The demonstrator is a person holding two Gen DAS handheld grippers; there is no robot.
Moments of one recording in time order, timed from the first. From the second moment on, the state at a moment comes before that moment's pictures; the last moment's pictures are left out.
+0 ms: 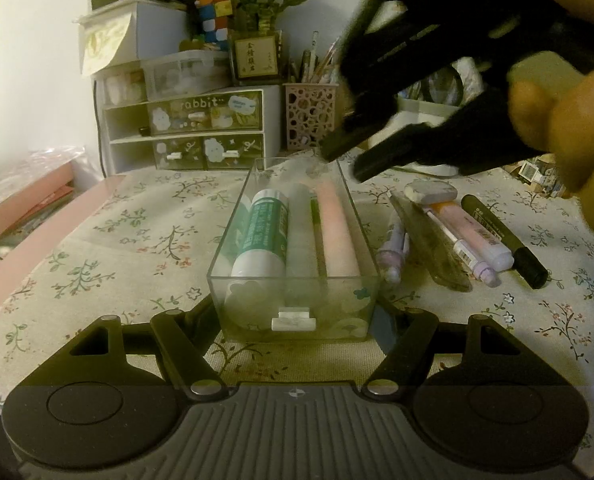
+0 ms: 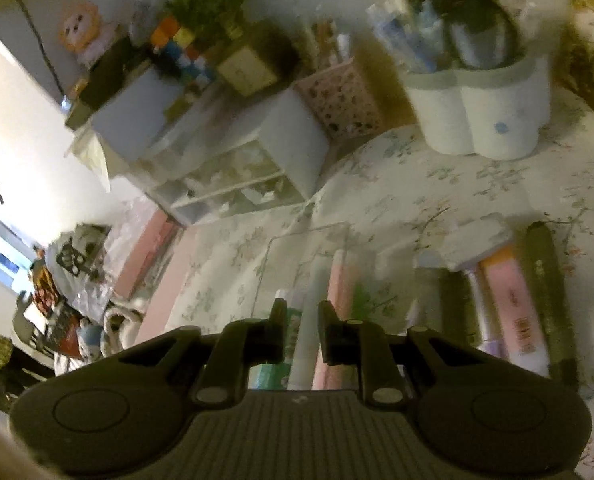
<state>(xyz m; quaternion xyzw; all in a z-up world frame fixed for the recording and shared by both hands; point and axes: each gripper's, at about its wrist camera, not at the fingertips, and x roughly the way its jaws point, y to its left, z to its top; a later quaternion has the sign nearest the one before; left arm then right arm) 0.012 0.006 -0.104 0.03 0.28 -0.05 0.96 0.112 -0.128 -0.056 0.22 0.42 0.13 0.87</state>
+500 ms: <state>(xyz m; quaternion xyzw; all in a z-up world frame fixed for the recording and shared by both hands) 0.011 0.006 -0.104 0.03 0.28 -0.05 0.96 0.104 -0.162 -0.073 0.13 0.43 0.07 0.89</state>
